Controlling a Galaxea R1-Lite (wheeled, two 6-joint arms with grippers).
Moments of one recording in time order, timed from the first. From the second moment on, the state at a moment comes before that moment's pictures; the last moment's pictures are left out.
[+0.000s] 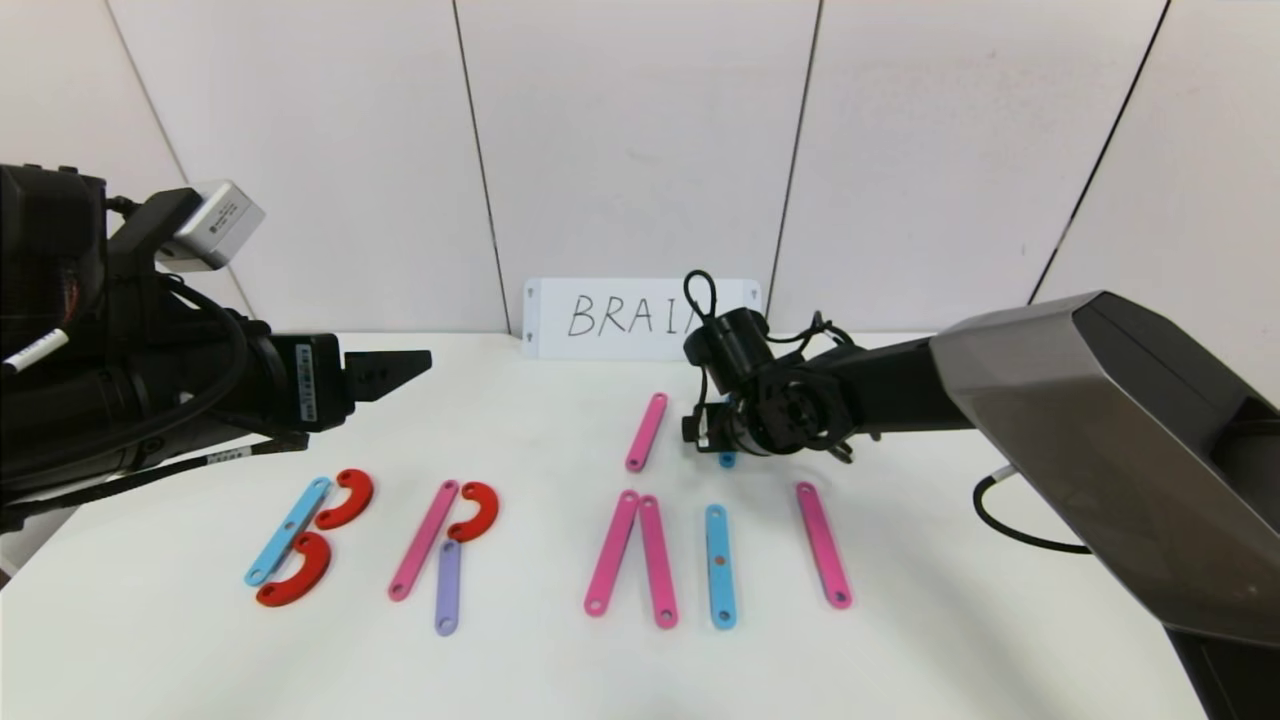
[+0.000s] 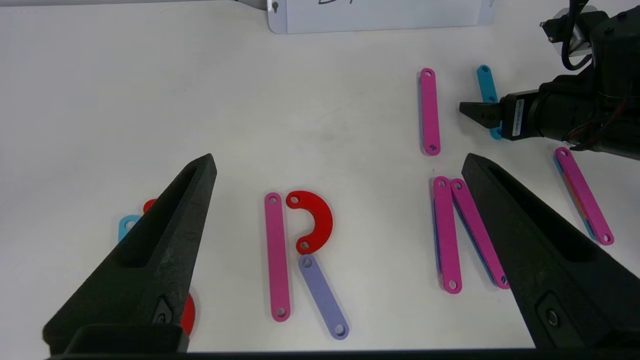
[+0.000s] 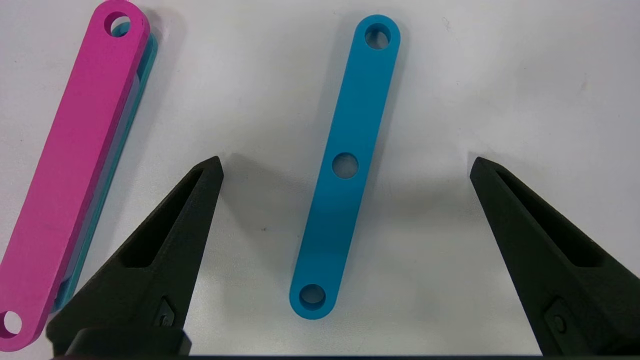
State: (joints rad) left arm -0.34 1.33 -0.89 -0.10 0.04 -0.17; right arm 0.57 2.38 -1.70 0.18 -0.38 0.40
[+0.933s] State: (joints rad) left arm -0.34 1.32 -0.89 -0.10 0.04 -0.17; right arm 0.57 2.40 -1.70 0.18 -0.42 0.40
